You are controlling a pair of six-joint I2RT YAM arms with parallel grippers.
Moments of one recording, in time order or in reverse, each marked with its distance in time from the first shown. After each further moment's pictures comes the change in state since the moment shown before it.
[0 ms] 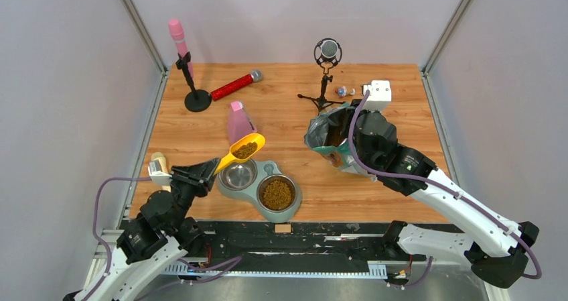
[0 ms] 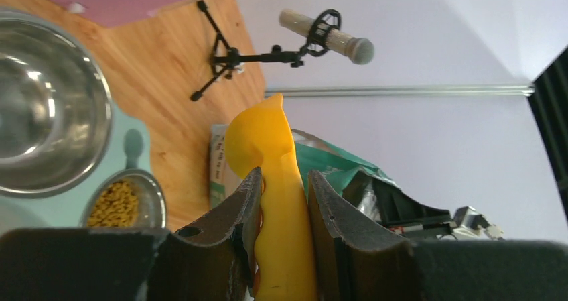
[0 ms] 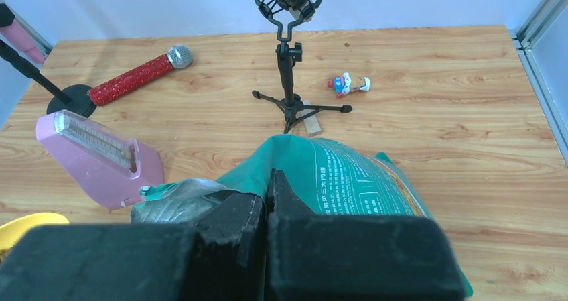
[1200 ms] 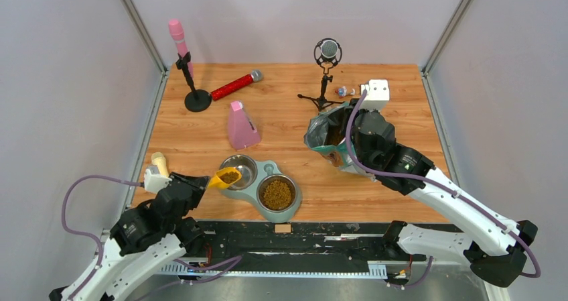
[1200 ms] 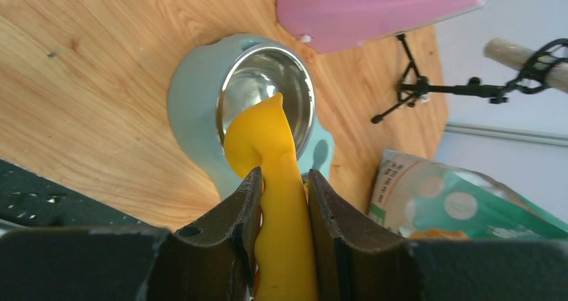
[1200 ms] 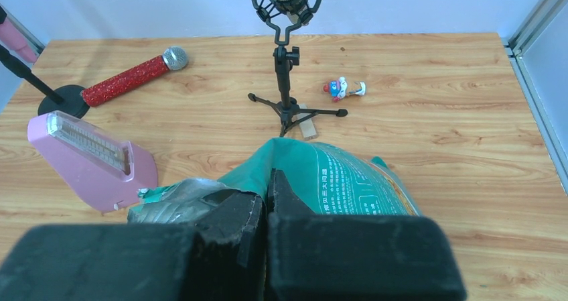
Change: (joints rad) left arm 0.000 0.185 0.182 -0.604 -0.105 -0.056; right arm 0.000 0.011 0.000 0.019 0.008 -0.031
